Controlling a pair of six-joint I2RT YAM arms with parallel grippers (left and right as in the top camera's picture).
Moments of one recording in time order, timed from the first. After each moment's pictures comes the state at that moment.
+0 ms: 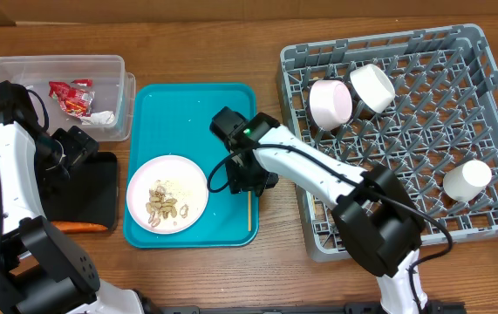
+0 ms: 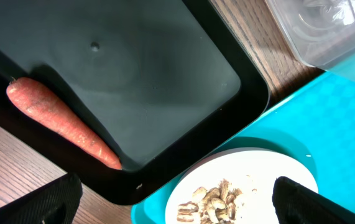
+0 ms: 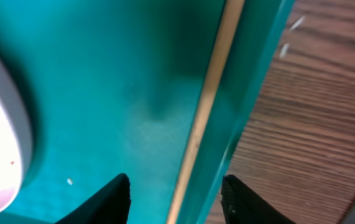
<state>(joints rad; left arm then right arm) 0.47 1.73 1.46 -1.23 0.04 -0.47 0.78 2.12 1.63 -1.04 -0.12 0.59</state>
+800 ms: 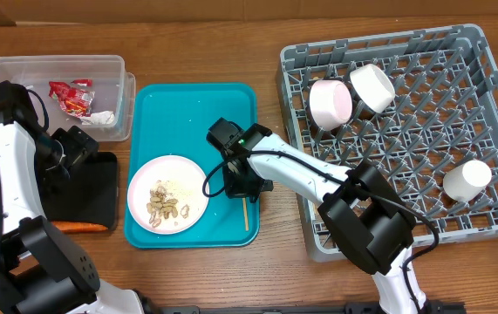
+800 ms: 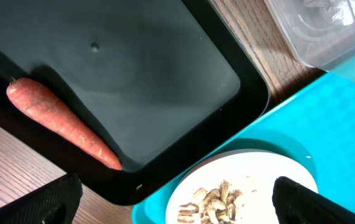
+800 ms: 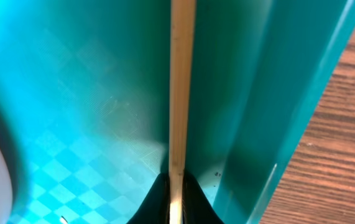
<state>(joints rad) 0.47 1.73 1.46 -1.23 0.04 -0.47 0.80 2.15 1.57 -0.95 -0.11 0.67</state>
